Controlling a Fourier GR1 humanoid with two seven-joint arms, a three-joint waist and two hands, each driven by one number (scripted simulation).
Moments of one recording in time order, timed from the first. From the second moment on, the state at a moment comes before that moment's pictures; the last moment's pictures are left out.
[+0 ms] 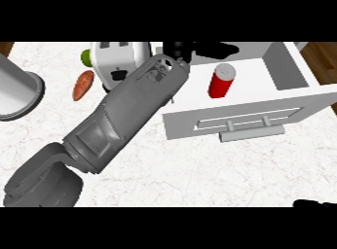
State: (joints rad) left arm -1.42 0.00 -0.62 -0.37 0.61 0.79 -0.08; right arm 0.11 -0.11 -0.23 -2.19 0.05 0.21 0.08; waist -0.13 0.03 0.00
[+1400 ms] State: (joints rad) left arm -1.44 0.04 -0.59 -0.47 0.68 0.81 -0.07; right arm -0.08 -0.25 0.10 -1.84 0.96 0.01 -0.01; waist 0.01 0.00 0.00
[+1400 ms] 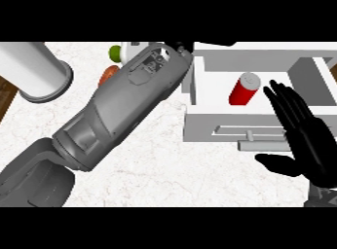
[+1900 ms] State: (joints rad) left arm -1.36 0.17 -0.61 -0.67 0.61 0.82 0.07; right arm -0.23 -0.16 0.06 -1.47 1.07 -0.24 -0.07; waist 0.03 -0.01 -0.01
